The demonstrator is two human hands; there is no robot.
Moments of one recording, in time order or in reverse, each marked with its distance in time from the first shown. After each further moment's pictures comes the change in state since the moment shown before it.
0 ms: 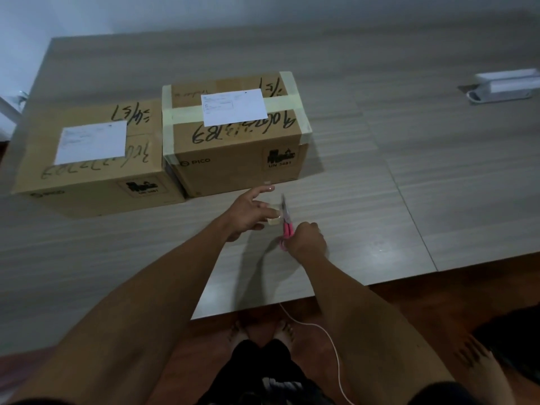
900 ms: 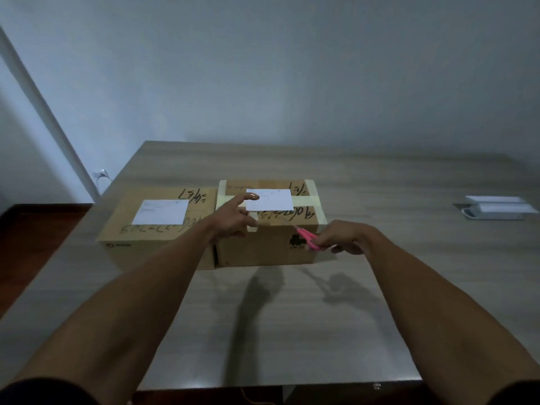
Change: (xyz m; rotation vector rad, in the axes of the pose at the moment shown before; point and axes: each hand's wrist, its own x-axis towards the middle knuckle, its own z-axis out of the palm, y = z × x) left_hand -0.074 0.124 -0.112 0.091 0.175 0.278; right_hand -0.008 -0.093 -0.233 0.176 -0.449 -0.361
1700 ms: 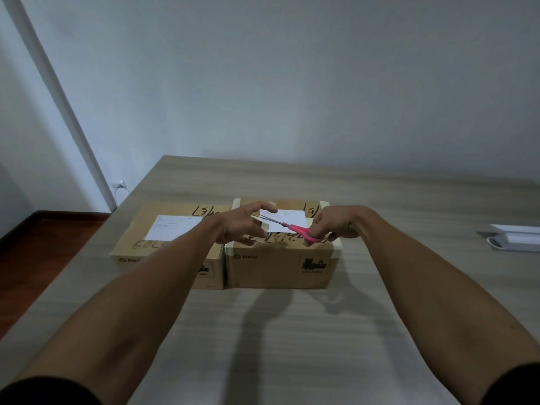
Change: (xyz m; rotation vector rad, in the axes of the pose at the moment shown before) left_hand 0.020 0.035 -0.031 0.104 -0.162 -0.083; right_hand 0.034 -0.092 -0.035 -0.232 -0.157 -0.102
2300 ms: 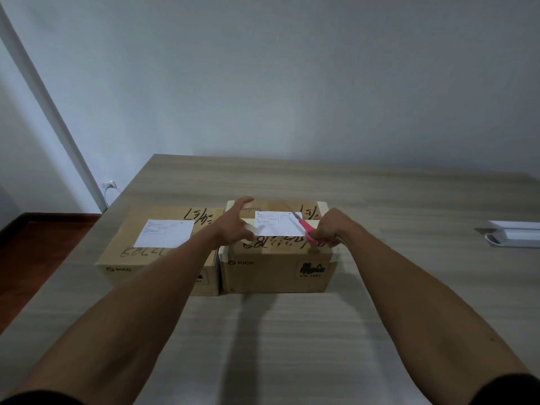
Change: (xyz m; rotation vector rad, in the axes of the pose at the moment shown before) left_hand 0.030 -0.022 -0.009 0.215 0.288 0.082; right_hand 0.048 0.019 0.007 0.014 0.482 0.197
